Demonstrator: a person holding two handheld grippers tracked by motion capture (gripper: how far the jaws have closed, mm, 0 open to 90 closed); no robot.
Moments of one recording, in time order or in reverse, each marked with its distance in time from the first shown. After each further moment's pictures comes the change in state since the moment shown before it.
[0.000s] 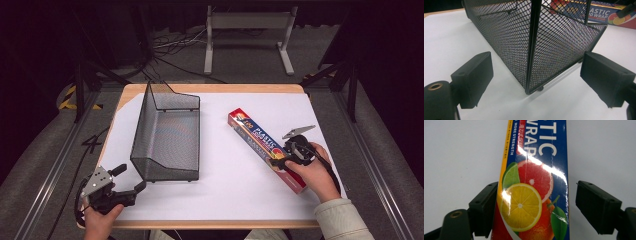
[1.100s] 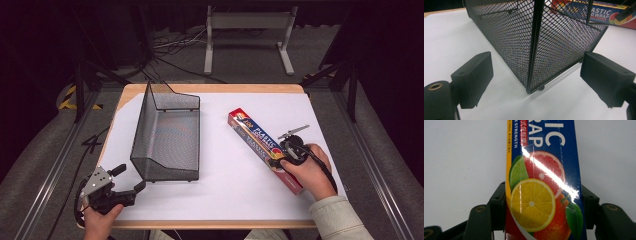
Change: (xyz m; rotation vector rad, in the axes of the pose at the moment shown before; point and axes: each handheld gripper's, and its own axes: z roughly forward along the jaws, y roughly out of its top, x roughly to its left) left arm 0.001 -0.001 0.000 0.003 0.004 -0.003; right arm 0.015 0.007 0.002 0.090 -0.042 0.105
